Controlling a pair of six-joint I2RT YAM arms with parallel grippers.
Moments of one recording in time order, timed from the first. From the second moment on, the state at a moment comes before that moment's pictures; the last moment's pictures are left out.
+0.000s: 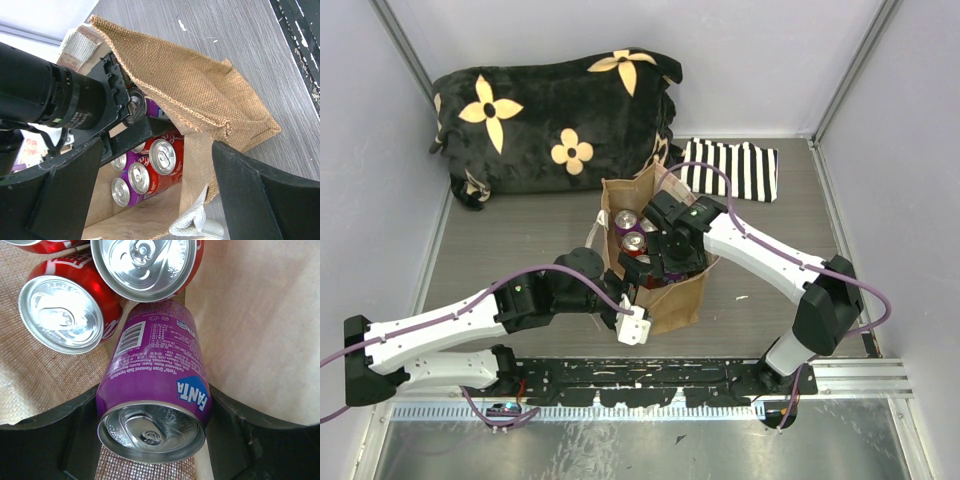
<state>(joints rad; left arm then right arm) -1.20 1.04 0.95 -0.39 0.17 0.98 0.79 1.57 1.38 -1.11 0.09 0.59</state>
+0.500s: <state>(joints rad) -1.20 1.04 0.95 -0.38 0.16 0.96 0.79 1.59 1.19 -0.92 0.13 0.62</state>
